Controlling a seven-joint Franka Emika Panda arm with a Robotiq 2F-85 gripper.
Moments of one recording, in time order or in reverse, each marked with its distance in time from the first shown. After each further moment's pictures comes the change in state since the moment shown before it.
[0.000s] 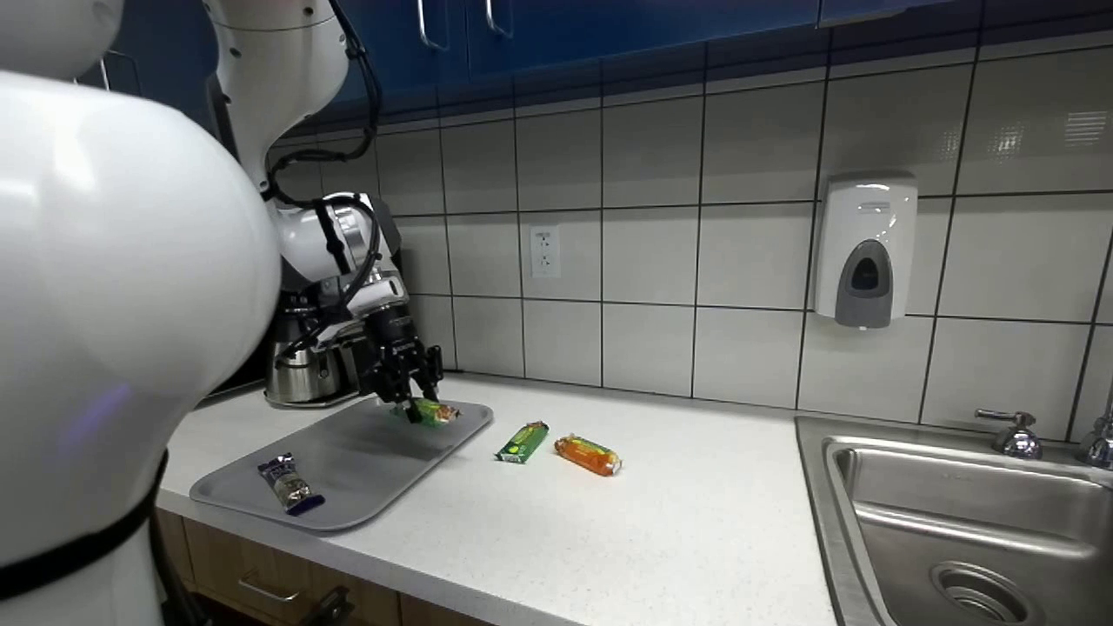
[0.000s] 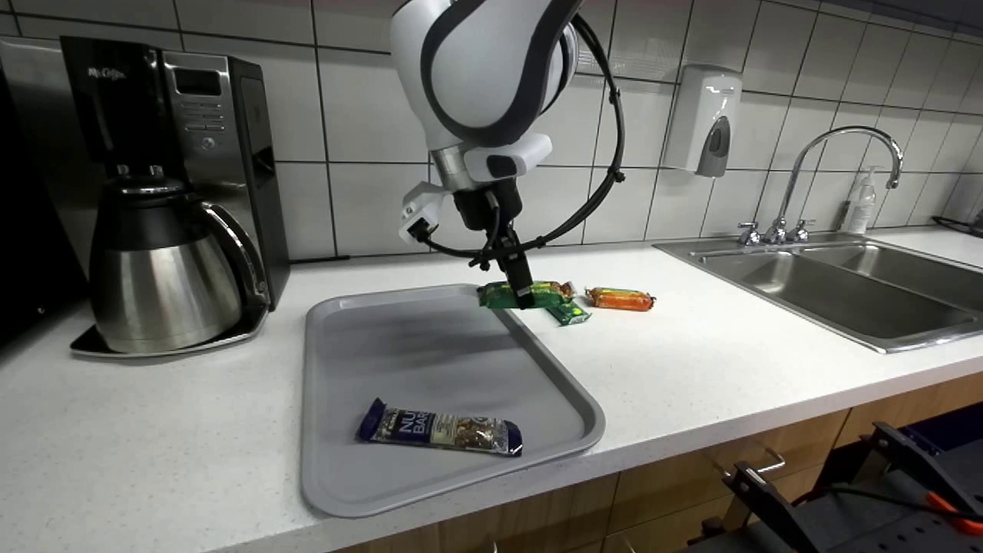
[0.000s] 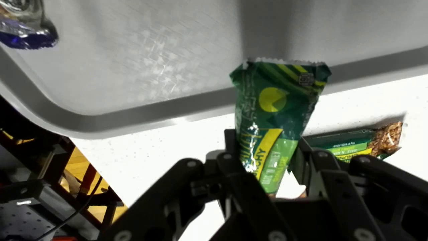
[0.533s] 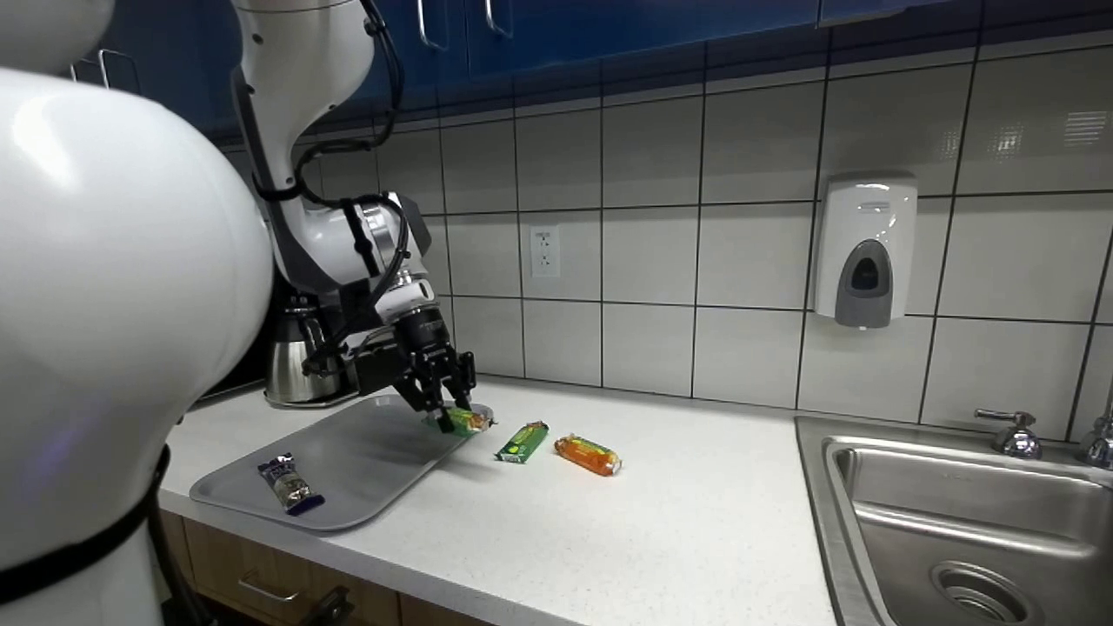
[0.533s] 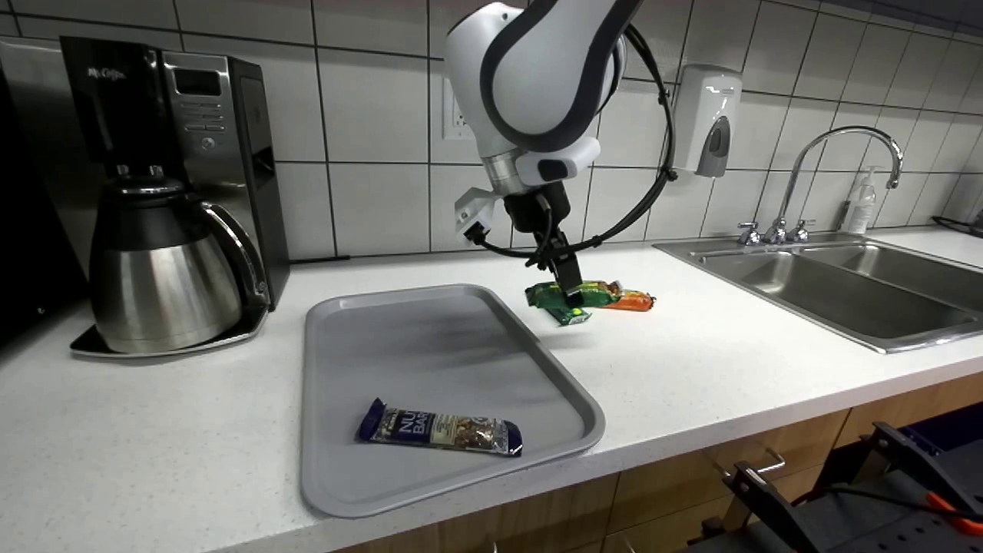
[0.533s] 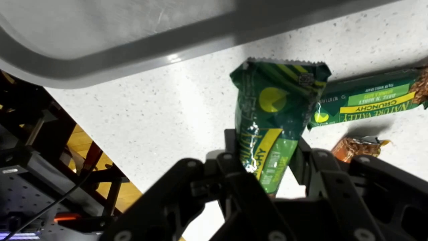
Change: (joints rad) arm -0.079 -0.055 -0.018 -0.096 -0.038 0.001 0.002
